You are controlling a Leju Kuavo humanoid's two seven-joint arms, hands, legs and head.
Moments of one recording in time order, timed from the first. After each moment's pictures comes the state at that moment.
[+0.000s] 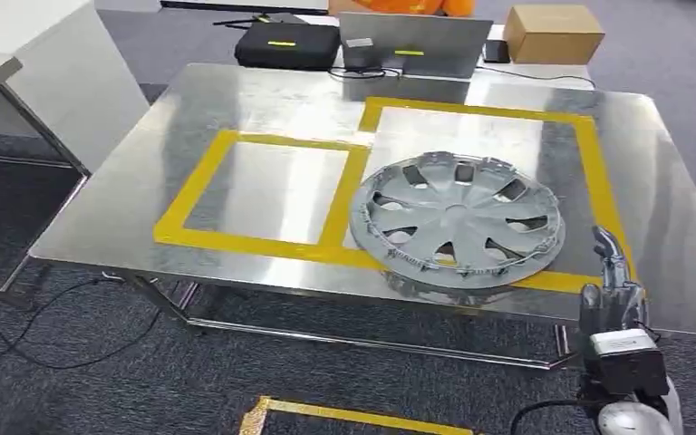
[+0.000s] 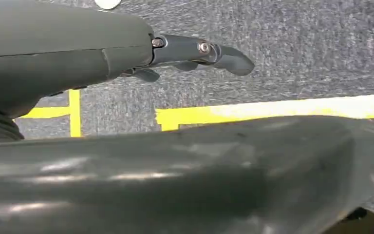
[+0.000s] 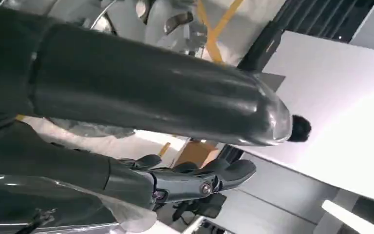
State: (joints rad) left arm -0.03 -0.16 1.10 -0.22 -1.28 0.20 -0.41; right arm 0.16 -0.13 0.11 -1.85 0.18 -0.32 -0.31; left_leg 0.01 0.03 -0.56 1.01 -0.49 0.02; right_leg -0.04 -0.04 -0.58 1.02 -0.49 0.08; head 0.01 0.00
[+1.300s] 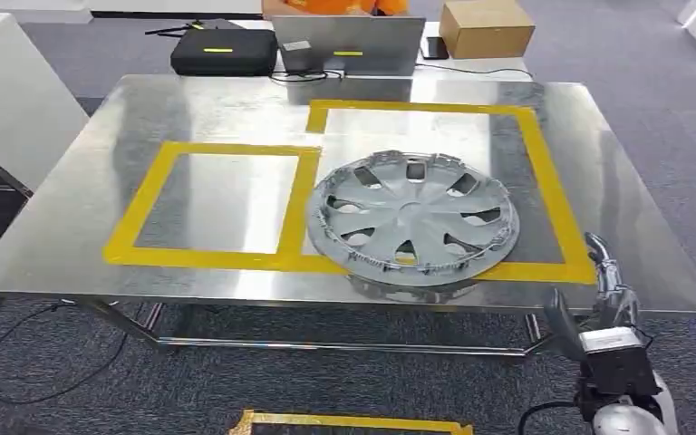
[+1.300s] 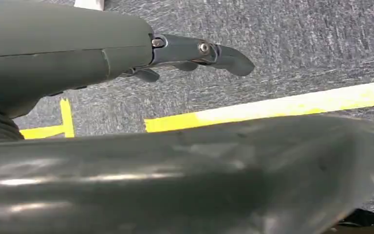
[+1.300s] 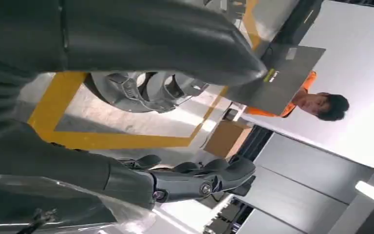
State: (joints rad) left arm -0.03 -0.16 1.11 -0.22 -1.30 0.20 -0.41; right arm 0.18 -0.09 0.09 -1.83 0.23 -0.29 -0.30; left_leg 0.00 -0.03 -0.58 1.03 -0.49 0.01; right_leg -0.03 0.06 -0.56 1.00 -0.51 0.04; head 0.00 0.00
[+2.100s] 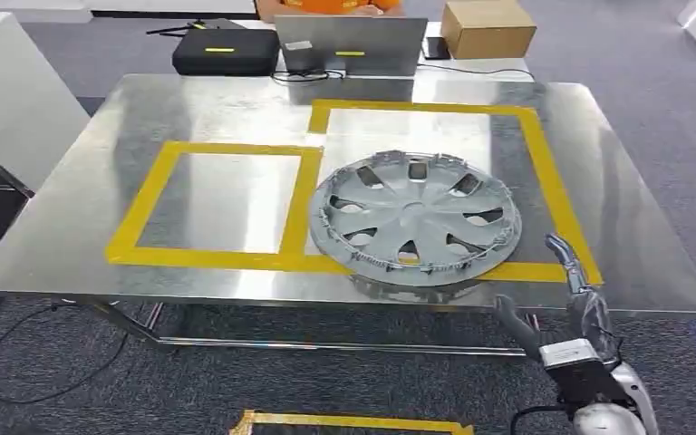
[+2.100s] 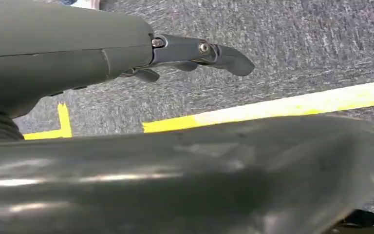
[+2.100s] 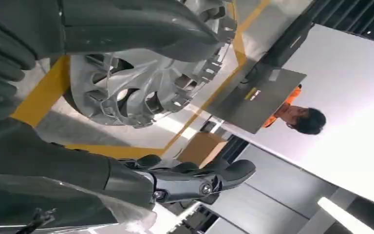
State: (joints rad) left arm -0.04 -0.16 1.11 -0.22 -1.32 0.19 -0.42; right arm 0.16 -0.09 0.14 -1.80 0.32 -0.28 -0.36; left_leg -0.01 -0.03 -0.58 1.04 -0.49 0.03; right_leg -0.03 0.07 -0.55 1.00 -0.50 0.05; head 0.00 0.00
